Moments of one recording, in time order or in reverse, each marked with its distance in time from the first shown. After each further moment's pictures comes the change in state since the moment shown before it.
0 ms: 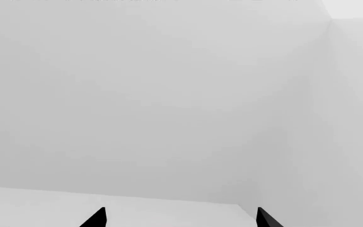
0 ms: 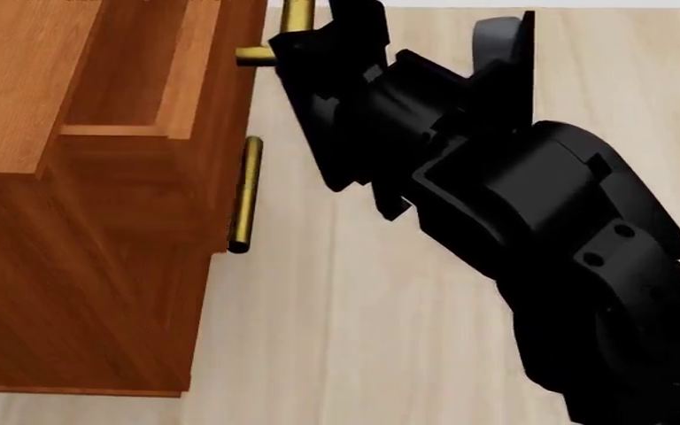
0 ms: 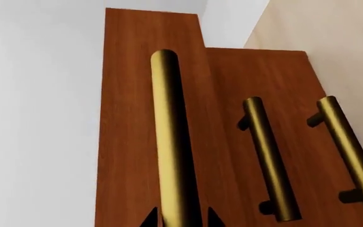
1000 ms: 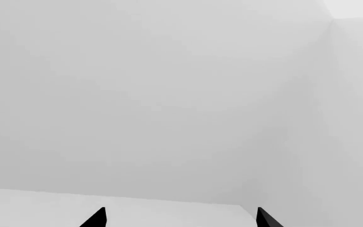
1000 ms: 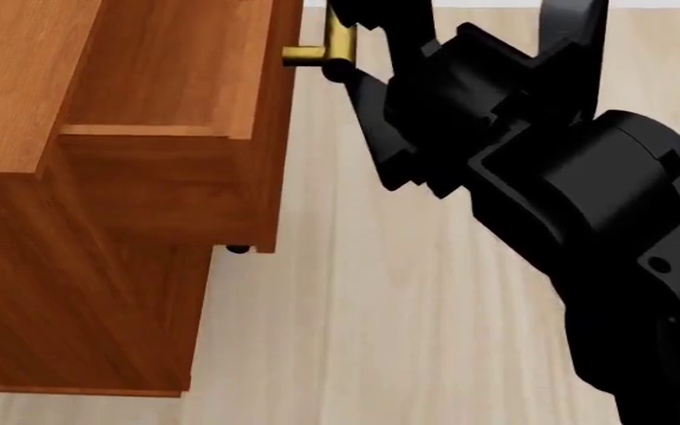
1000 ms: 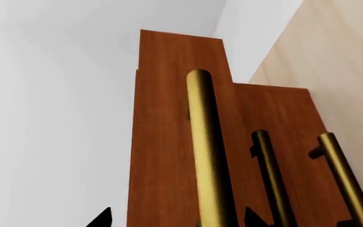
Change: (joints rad) left arm 0.004 -0.010 0.010 -0.002 0.000 0.003 -0.016; right arm 0.001 0.071 0.042 -0.070 -0.019 -0.023 0.002
